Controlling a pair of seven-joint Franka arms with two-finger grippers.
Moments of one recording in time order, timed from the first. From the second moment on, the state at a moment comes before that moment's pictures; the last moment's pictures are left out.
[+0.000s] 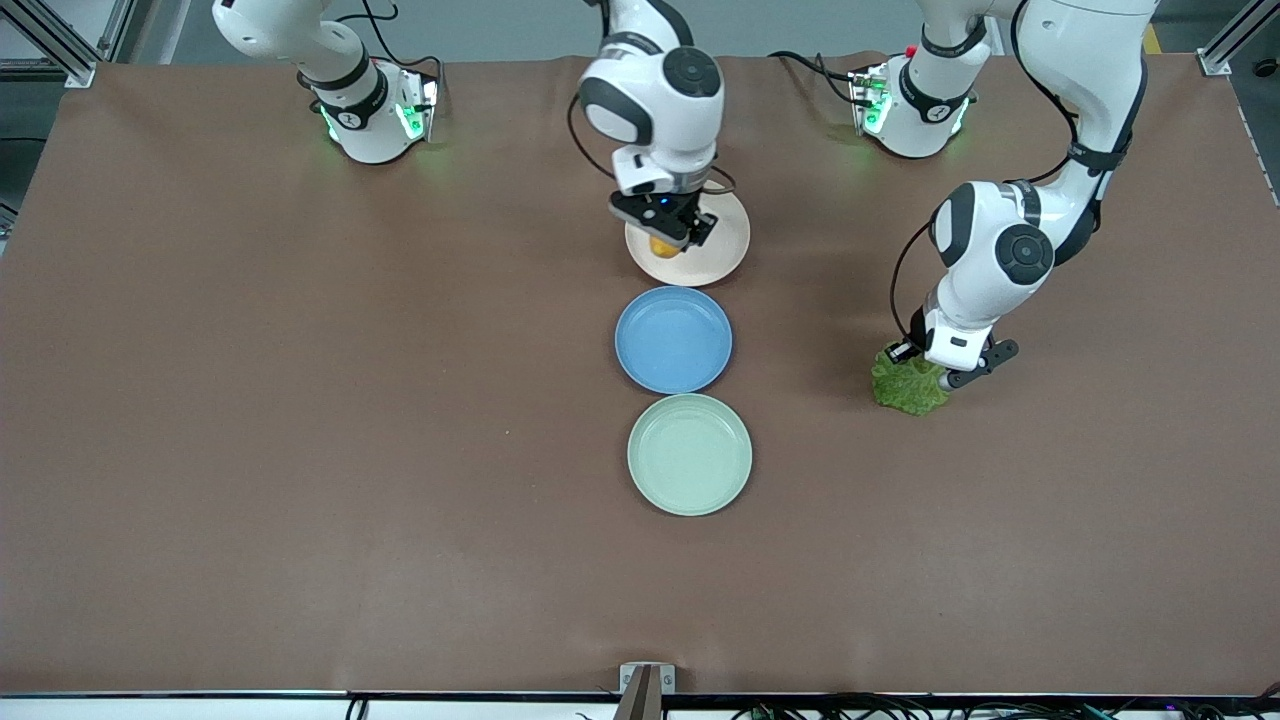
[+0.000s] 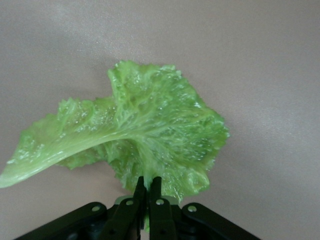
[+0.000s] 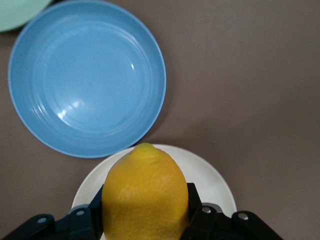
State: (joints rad) left arm -0.23 0.28 0.03 -2.40 -0.13 2.68 -0.59; right arm 1.08 0.43 -0.08 -1.76 -0.01 2.17 1.53
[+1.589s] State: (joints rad) left arm -0.07 -0.02 0.03 -1.74 -0.12 1.66 -0.11; right arm 0.20 0.31 -0.08 -2.24 -0.01 2.49 0.24
